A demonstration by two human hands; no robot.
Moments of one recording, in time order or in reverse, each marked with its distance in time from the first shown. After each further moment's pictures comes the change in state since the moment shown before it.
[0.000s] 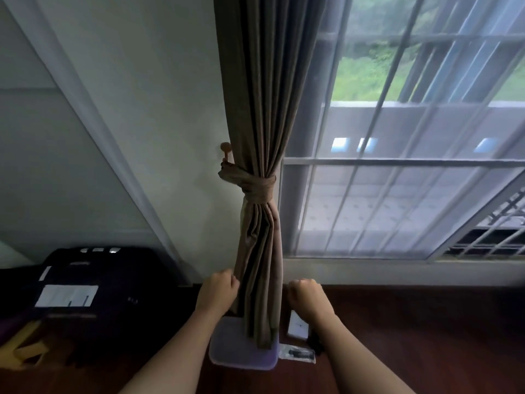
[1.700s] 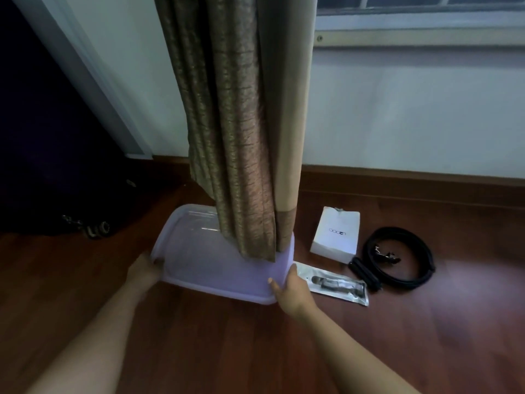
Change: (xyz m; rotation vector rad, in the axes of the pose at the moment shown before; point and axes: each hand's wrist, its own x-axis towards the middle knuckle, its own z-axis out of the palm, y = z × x) left_hand 0.022 -0.395 0.616 -0.356 0.006 -0.787; right_hand 0.088 0.251 0.664 0.522 -0.253 0.258
